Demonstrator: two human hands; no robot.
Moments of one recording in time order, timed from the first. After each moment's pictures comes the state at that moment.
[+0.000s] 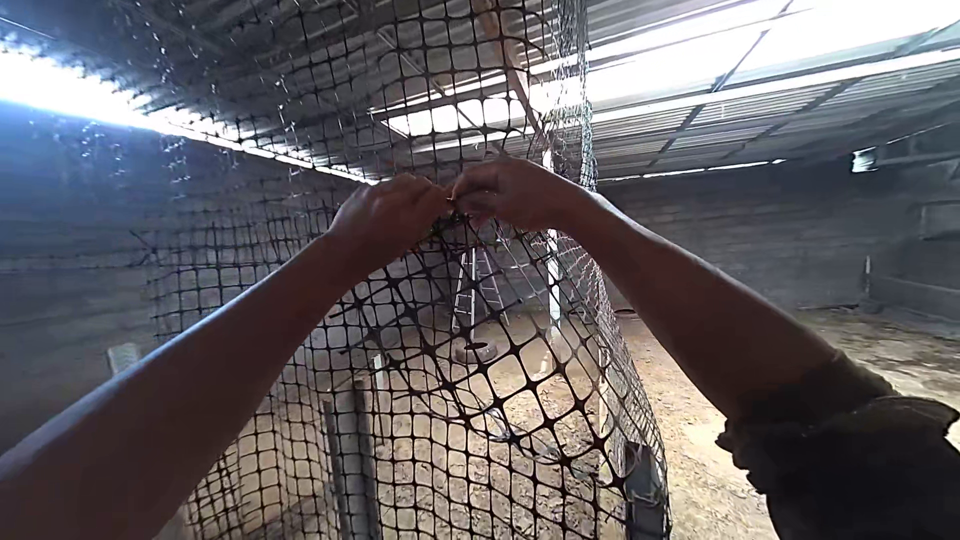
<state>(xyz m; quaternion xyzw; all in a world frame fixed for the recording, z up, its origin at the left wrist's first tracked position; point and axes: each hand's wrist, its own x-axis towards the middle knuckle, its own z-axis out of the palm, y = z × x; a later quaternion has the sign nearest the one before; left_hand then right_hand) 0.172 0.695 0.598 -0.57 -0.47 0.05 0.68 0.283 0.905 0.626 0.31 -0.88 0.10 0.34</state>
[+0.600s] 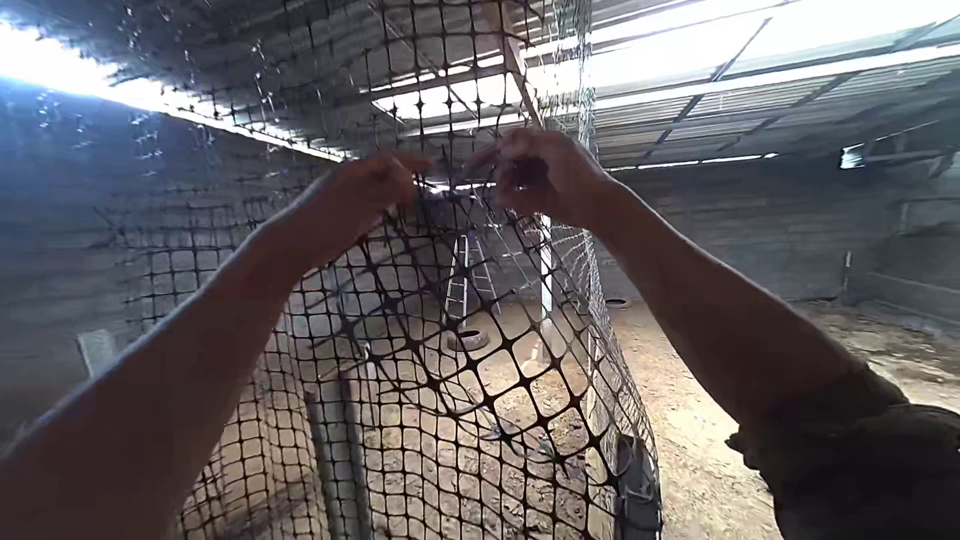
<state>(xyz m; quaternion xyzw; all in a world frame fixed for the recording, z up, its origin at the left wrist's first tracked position) 0.184 0.678 0.591 -0.58 -0.68 -0.38 0.25 0.288 0.934 0.610 0.31 -0.78 0.47 0.28</state>
